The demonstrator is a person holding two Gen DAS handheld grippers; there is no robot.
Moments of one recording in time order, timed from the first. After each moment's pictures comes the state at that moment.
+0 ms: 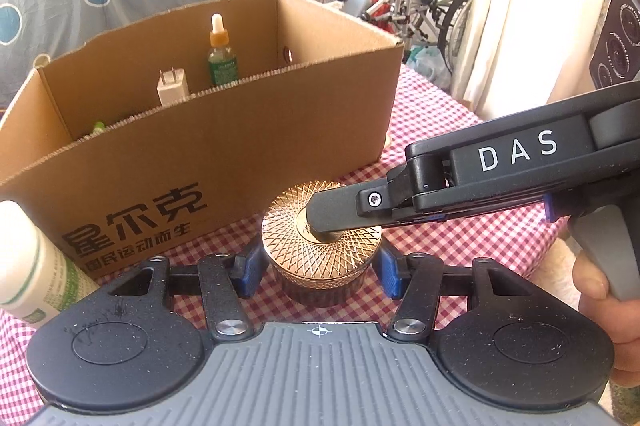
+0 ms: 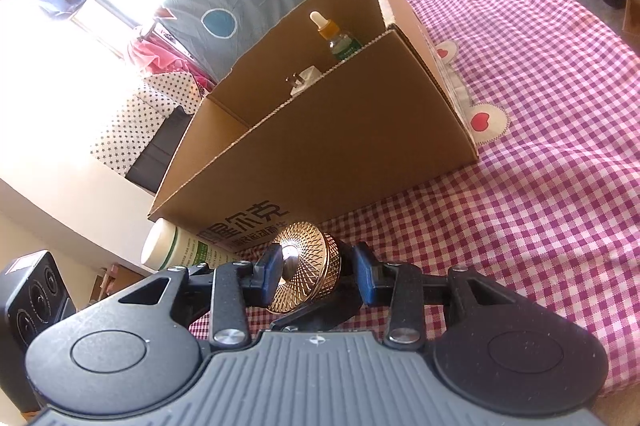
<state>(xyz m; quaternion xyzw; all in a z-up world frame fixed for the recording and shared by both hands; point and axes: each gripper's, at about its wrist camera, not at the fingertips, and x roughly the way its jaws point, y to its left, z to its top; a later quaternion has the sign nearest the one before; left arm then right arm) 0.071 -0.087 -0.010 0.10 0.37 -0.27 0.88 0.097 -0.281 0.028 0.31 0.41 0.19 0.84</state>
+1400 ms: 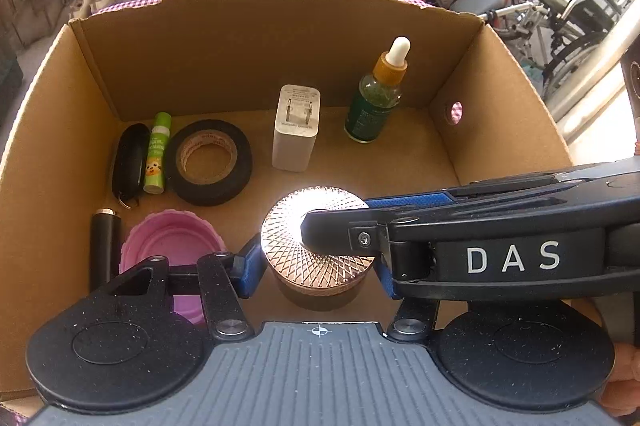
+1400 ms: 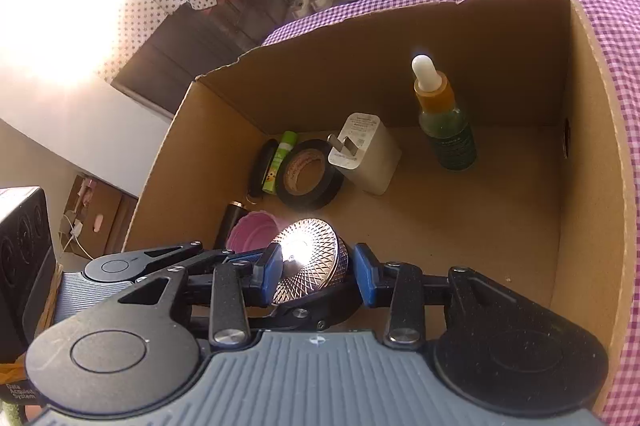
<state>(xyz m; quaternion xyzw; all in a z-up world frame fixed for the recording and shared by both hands) 0.239 -0.056 0.003 -0.02 0.52 -0.14 0.84 0.309 -0.217 0.045 0.16 0.55 0.27 0.77</state>
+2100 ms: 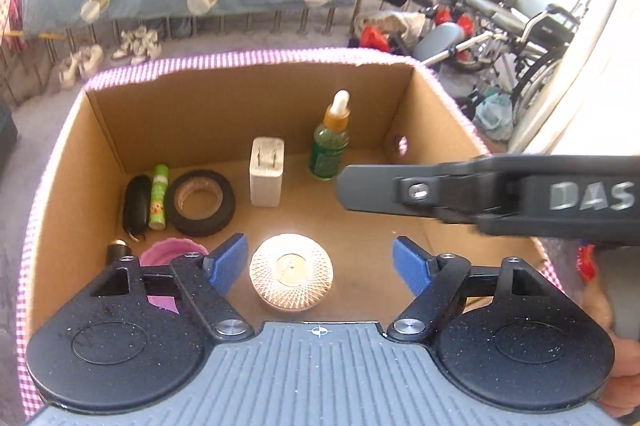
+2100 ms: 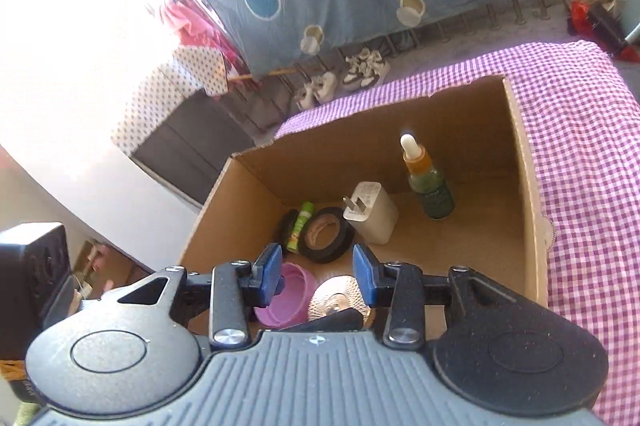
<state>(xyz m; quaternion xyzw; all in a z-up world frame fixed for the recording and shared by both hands) 0.189 -0.061 0.049 0.00 0.43 -0.18 0.89 0.232 -0.263 0.105 0.26 0.40 0.26 0.84</state>
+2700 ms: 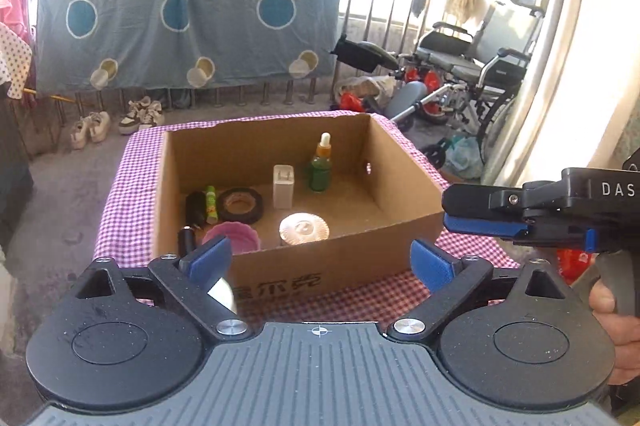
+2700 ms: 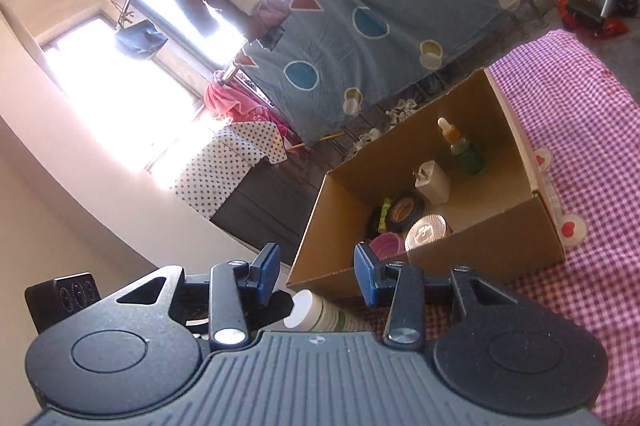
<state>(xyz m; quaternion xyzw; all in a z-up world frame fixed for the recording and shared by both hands) 0.067 0.005 0.100 0.00 0.33 -0.19 0.93 0.099 -0.272 0.125 0.34 0.33 0.27 0.84</state>
